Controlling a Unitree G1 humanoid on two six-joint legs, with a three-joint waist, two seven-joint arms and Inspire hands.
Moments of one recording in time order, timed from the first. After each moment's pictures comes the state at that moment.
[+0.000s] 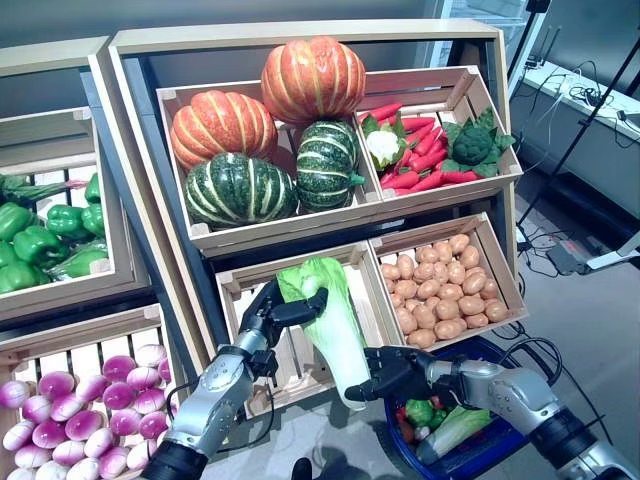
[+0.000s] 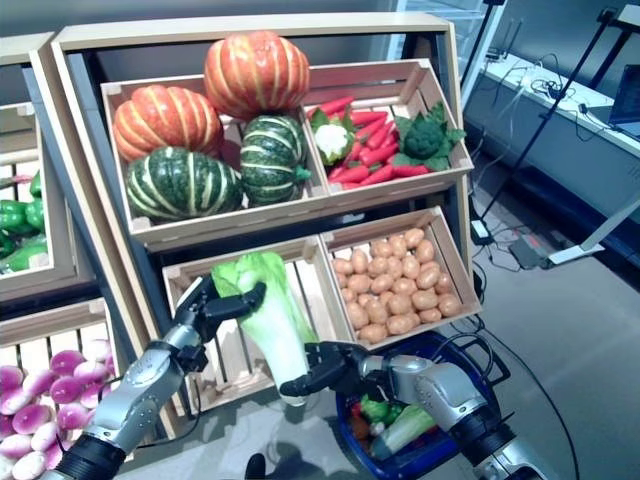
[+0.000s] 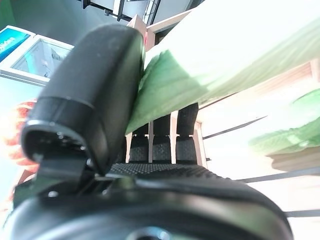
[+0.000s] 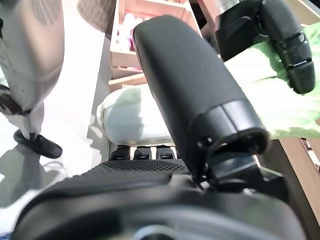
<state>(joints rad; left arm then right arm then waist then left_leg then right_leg) -0.07 0.46 -0.27 0.10 -0.64 0.02 0.03 -0.24 -0.61 0.49 0.07 0.84 0.70 0.34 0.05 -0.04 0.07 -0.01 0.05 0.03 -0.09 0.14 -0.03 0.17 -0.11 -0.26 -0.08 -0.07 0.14</state>
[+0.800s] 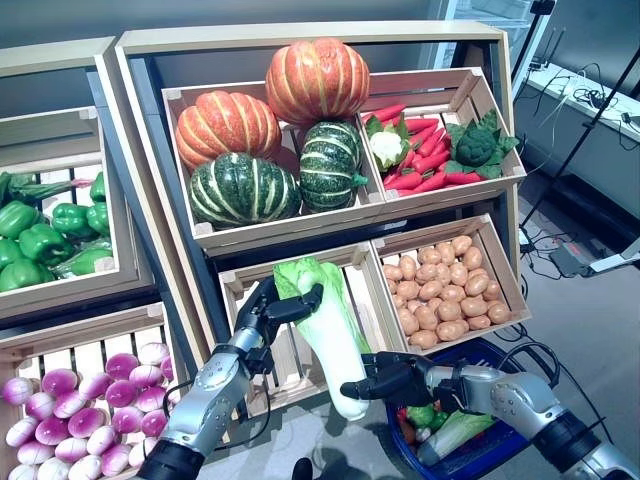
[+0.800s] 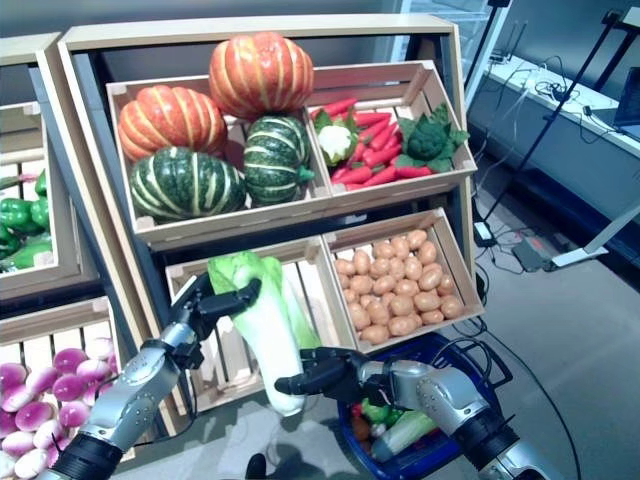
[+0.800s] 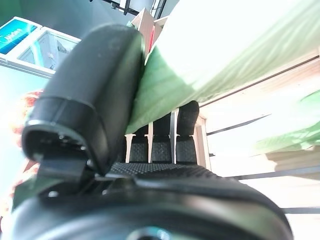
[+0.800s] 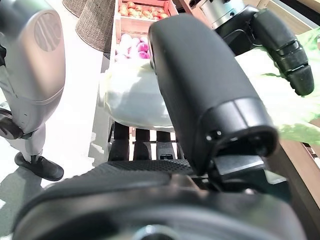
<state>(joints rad) -0.07 0.47 -0.25 0.10 -0.68 0.01 0.03 -0.23 -0.61 0.52 0.07 0.92 0.67 0.34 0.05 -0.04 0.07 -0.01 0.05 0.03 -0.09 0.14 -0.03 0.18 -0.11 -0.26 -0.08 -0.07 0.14</state>
